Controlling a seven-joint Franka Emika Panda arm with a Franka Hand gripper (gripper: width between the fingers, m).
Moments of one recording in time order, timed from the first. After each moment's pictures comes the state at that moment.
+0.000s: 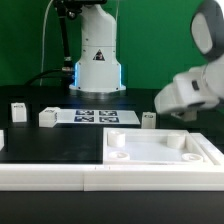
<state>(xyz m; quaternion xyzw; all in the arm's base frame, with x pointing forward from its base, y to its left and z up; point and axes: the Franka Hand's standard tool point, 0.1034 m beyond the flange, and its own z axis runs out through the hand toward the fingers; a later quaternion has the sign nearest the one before) 0.363 0.189 0.023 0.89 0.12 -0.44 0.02</state>
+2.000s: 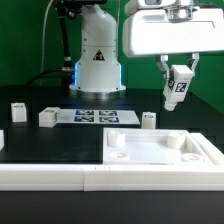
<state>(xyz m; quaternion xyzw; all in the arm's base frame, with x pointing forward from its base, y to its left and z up) 0.489 0.116 0.128 0.98 0.13 0.13 -0.04</state>
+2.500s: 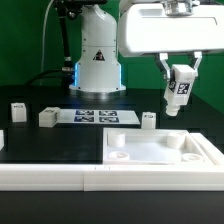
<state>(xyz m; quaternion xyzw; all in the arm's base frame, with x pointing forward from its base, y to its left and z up) 0.535 0.107 0.133 0.98 0.13 0.17 -0.04</state>
